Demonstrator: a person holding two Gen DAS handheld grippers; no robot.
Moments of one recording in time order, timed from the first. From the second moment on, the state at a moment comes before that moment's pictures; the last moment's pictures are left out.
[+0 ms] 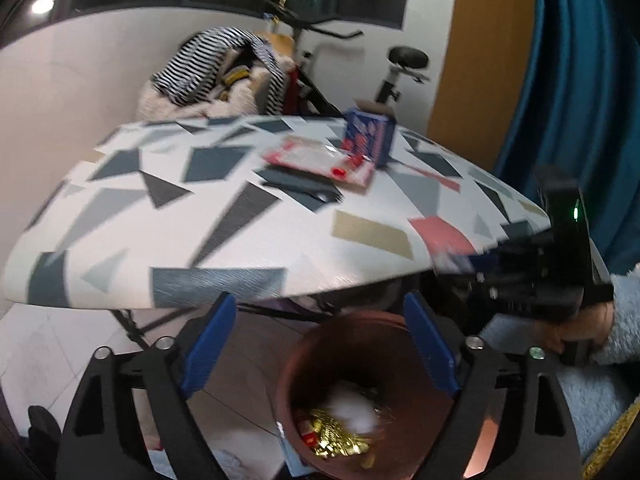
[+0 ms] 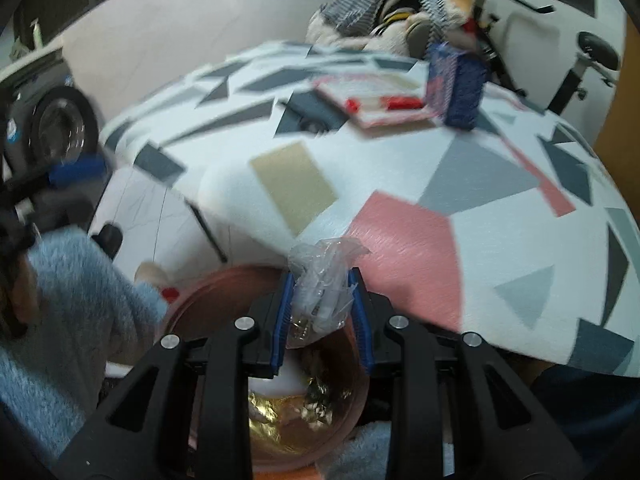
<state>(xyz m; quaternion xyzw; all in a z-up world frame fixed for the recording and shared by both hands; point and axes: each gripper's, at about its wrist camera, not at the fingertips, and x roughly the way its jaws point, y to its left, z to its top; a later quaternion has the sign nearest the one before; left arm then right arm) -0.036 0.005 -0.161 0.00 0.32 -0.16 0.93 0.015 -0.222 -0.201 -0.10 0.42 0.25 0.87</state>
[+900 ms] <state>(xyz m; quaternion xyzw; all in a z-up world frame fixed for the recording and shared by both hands) -0.033 0.032 -0.159 -0.04 0.32 -0.09 0.94 0.004 -0.189 -0.223 -0.17 0.44 0.25 0.84</state>
